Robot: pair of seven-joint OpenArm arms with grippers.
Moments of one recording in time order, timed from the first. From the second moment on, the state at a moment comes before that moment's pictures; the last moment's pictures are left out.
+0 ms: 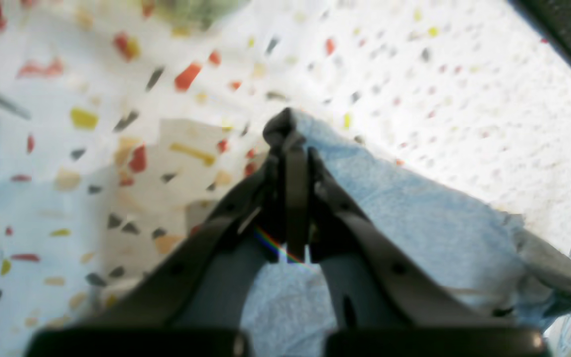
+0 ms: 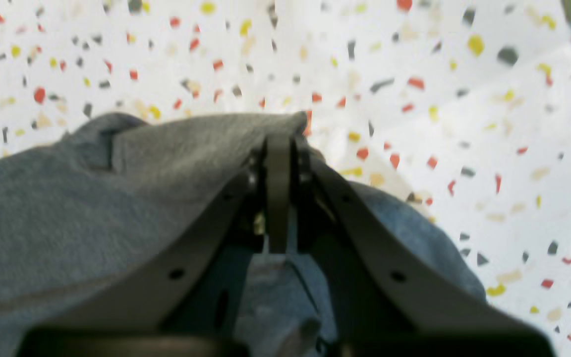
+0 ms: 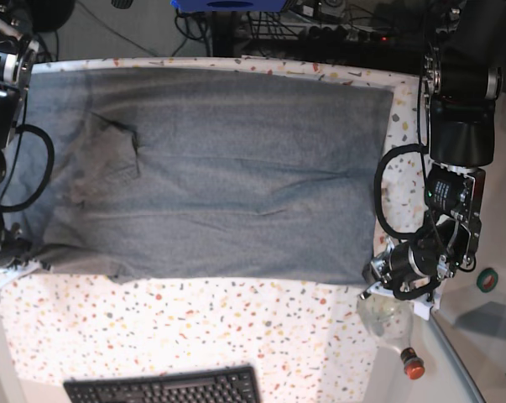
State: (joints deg) left arm -23.6 -20.2 3.3 59.6 -49.2 9.2 44.9; right arm 18.4 18.5 15.5 60.7 17.3 9.7 -40.5
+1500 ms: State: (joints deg) left arm -13.6 -24.9 3.3 75.9 -49.5 9.1 48.2; right arm 10.3 22.6 10.6 65.3 17.5 10.3 -35.0
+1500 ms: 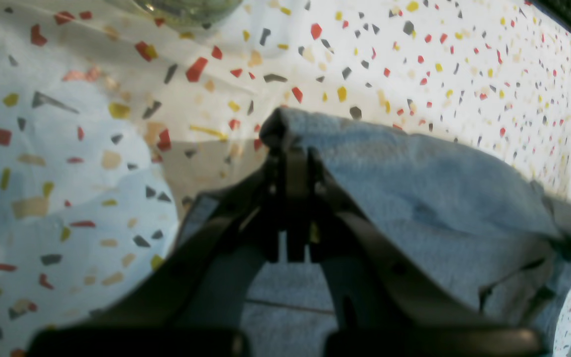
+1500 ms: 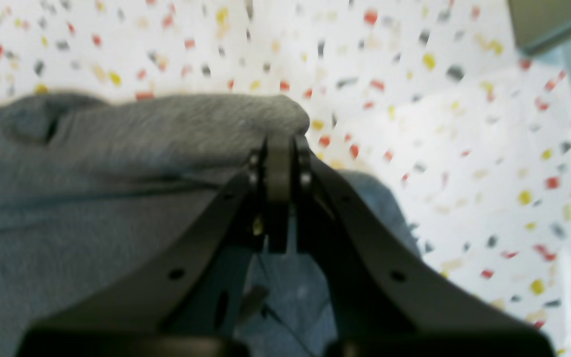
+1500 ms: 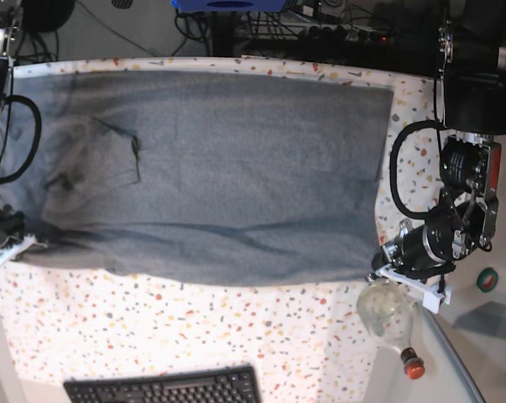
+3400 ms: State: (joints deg) left arm 12.1 -27.4 -8.5 89.5 -49.4 2.5 48.4; right arm -7.5 19.8 22.0 79.1 18.2 10.4 -49.9
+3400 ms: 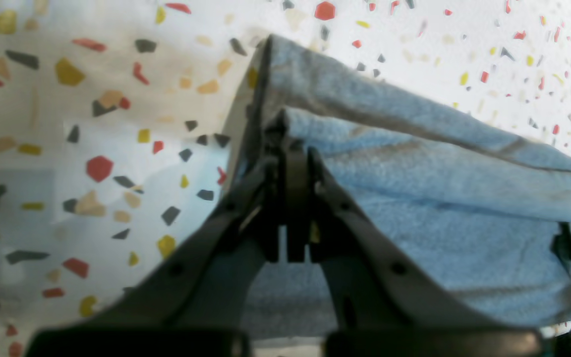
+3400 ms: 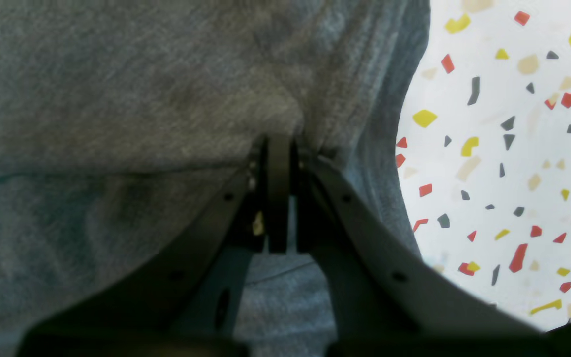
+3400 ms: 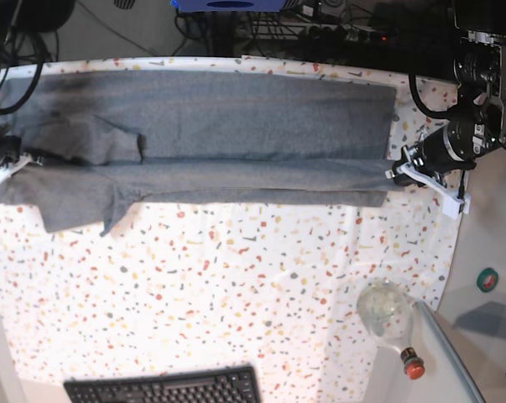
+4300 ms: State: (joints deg) left arm 12.4 -27.3 -8.1 89.7 -49.2 2.6 48.4; right arm -8.1 17.8 26.1 79.1 17.7 10.4 -55.9
